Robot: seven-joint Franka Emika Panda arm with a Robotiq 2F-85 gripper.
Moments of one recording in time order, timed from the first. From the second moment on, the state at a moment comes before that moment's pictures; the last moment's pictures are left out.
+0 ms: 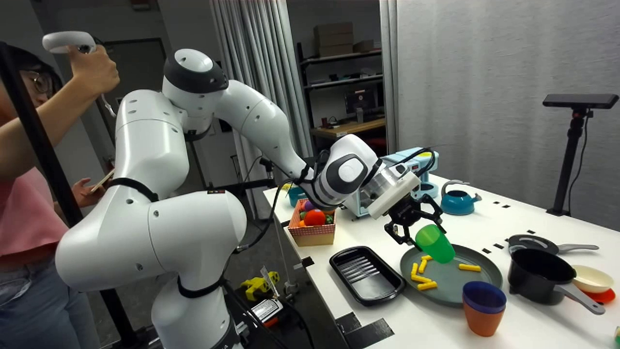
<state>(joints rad) 1.41 0.79 -1.25 -2.46 0.24 2.93 -0.84</state>
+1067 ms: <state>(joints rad) 1.24 0.48 -1.18 -2.41 -0.66 2.78 -0.62</state>
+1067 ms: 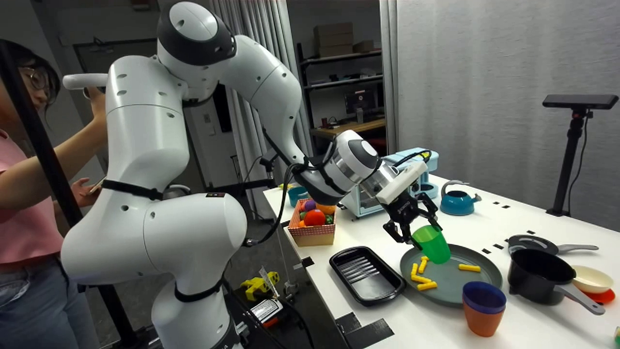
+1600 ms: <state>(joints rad) 0.83 0.27 -0.75 -2.41 -0.69 2.78 -0.51</state>
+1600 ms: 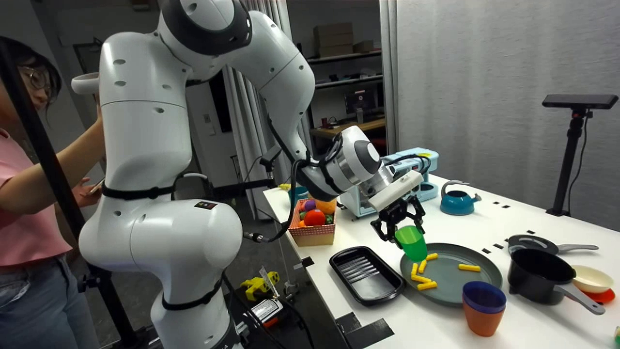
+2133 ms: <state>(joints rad) 0.28 0.21 -0.20 -2.38 -0.42 2.75 -0.43</state>
